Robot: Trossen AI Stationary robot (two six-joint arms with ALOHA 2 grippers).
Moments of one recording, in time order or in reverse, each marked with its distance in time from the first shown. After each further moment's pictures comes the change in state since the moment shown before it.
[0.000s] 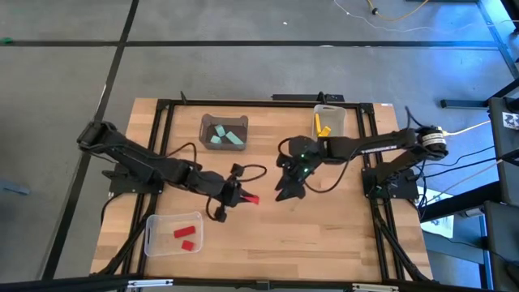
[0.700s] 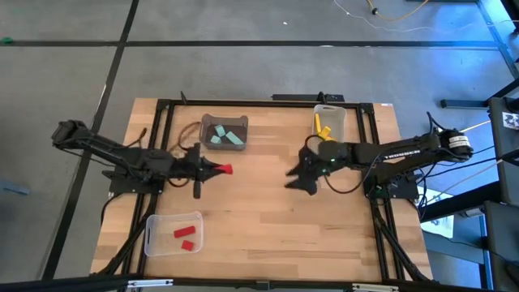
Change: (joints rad) left arm 0.053 -0.598 -0.453 0.173 -0.184 -0.598; right arm 0.008 -0.293 -0.347 0.141 0.310 0.044
